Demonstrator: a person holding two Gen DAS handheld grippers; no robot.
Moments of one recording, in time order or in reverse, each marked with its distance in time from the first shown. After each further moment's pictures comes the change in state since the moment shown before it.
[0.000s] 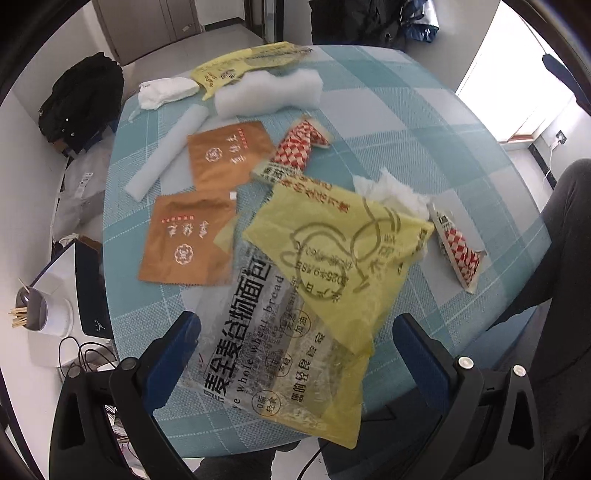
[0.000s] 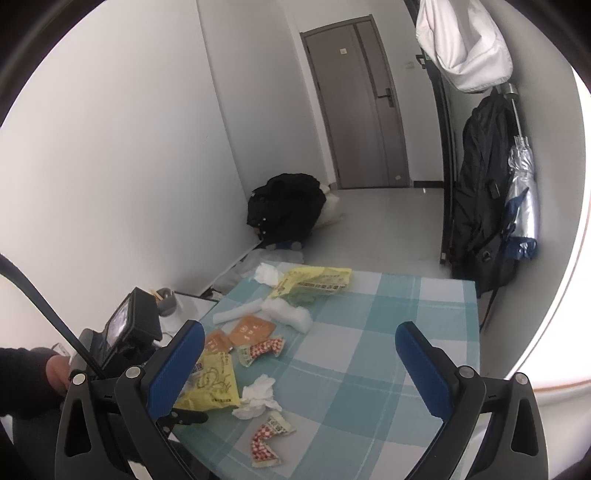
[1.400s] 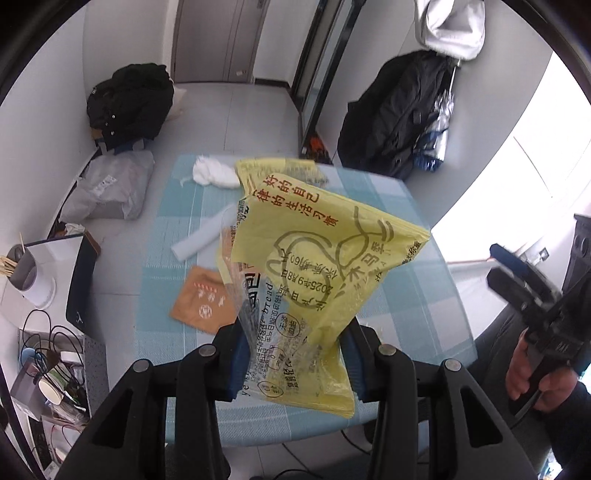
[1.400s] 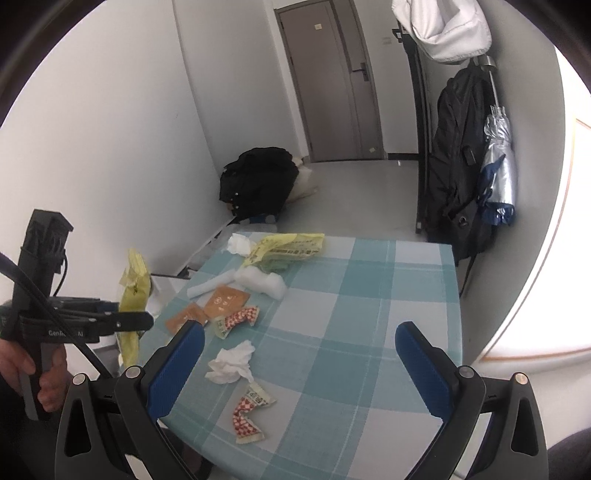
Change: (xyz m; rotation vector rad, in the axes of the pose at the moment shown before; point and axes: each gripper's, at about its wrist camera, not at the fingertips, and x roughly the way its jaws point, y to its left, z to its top) left arm -0.083 0.008 0.009 -0.294 -0.348 -0.104; right arm 0.005 -0.006 -0.015 0.041 0.110 -0.108
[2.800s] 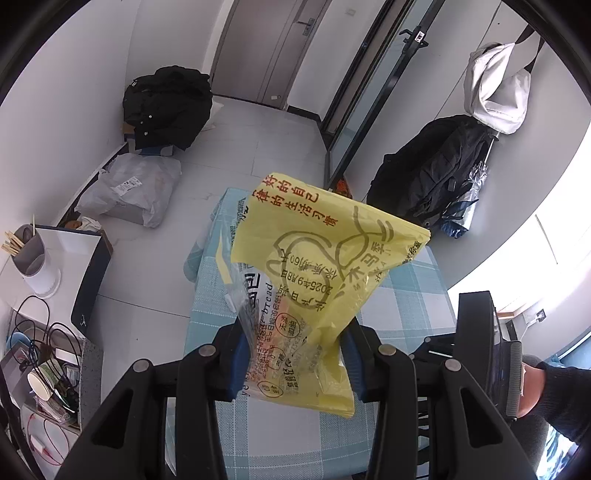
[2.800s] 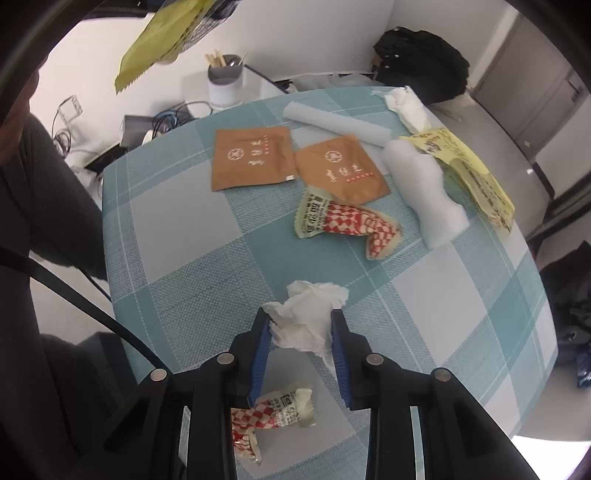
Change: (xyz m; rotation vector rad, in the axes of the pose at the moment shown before) left arm -0.002 0.060 0.026 -0.171 -0.111 -0.005; right arm 0.153 0.103 -0.040 -0.722 0.579 0.169
